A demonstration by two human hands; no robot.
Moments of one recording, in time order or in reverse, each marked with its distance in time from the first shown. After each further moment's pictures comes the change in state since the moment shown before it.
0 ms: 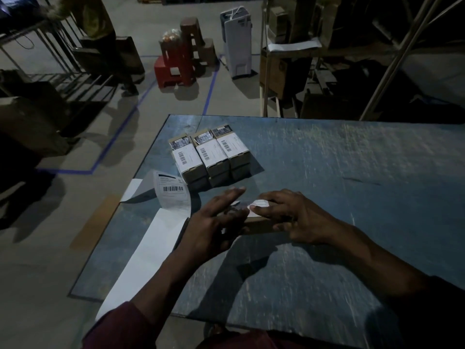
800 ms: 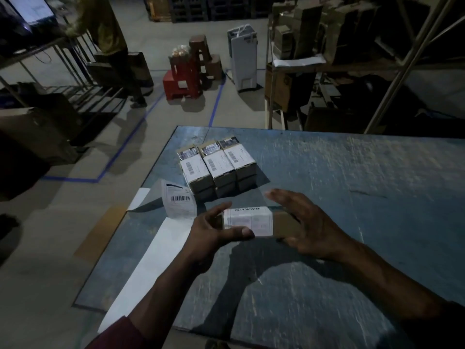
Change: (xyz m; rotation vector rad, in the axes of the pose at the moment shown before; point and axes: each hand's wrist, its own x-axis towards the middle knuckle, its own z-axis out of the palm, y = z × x) left_hand 0.007 0.012 -0.011 -0.998 0.100 -1.032; right_hand -0.008 -0.015 -0.005 0.077 0.191 0.080
